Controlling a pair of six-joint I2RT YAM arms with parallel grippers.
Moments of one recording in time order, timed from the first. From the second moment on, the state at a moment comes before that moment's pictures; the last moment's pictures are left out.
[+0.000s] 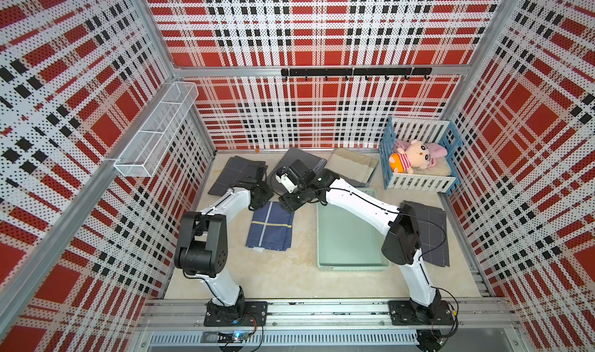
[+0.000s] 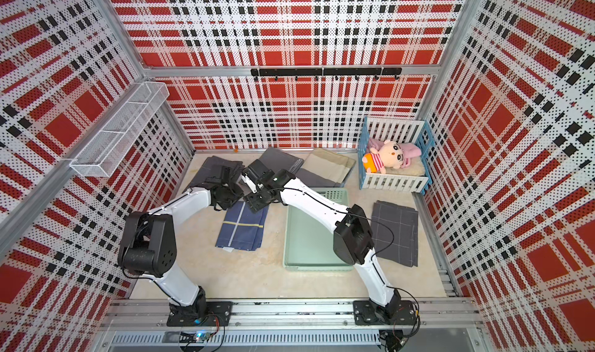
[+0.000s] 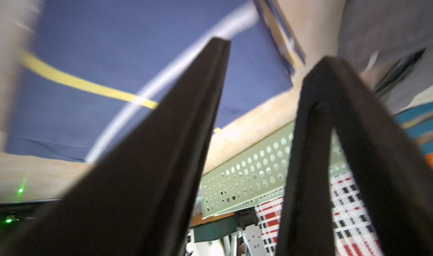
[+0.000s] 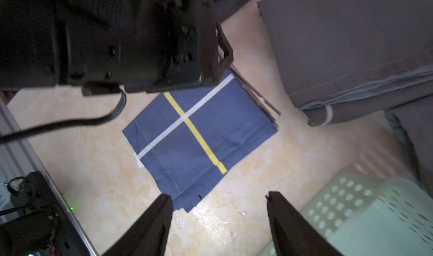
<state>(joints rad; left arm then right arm) -0.08 1.71 1.13 -0.44 0.03 -0.88 0.91 2.20 2.15 -0.92 -0.10 0.19</state>
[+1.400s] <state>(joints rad) 0.02 1.66 0.94 -0.51 -0.07 -0.84 0.90 2.35 2.04 -0.98 -0.27 0.29</state>
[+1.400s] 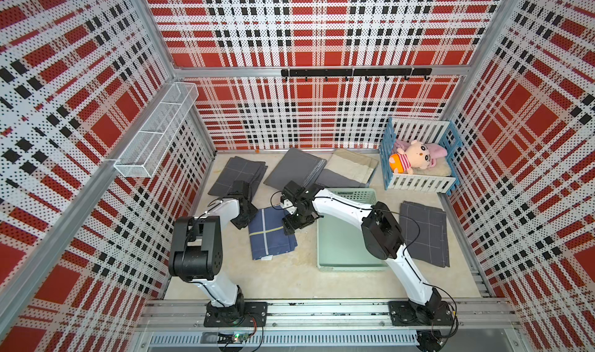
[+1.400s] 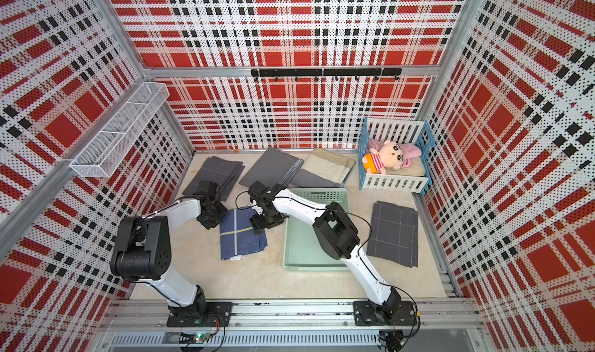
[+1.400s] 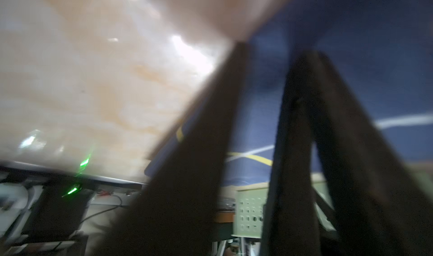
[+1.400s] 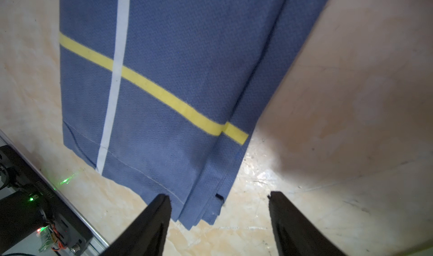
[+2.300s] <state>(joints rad) 0.03 1.66 0.88 -0.42 -0.05 -0.84 0.95 2.39 2.03 -0.95 -0.30 0.29</state>
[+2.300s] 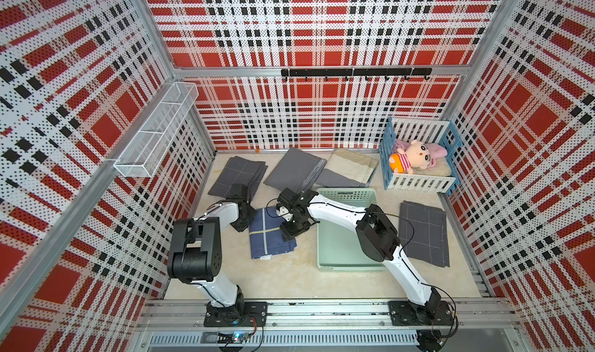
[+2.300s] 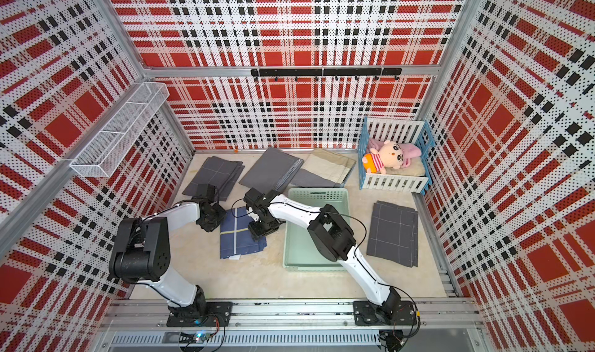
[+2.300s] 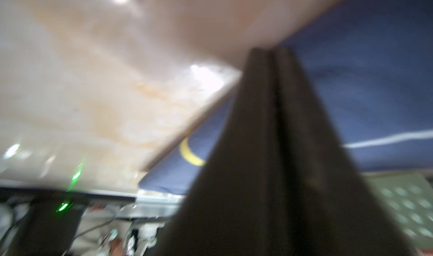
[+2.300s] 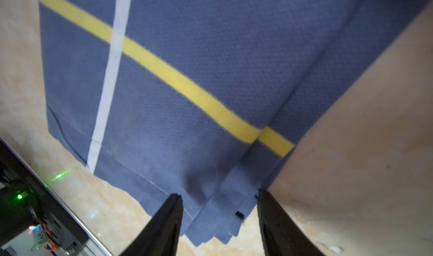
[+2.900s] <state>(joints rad) -0.05 1.60 0.82 -0.37 -0.03 -0.84 0.94 2.41 2.03 -0.94 -0.27 0.32</state>
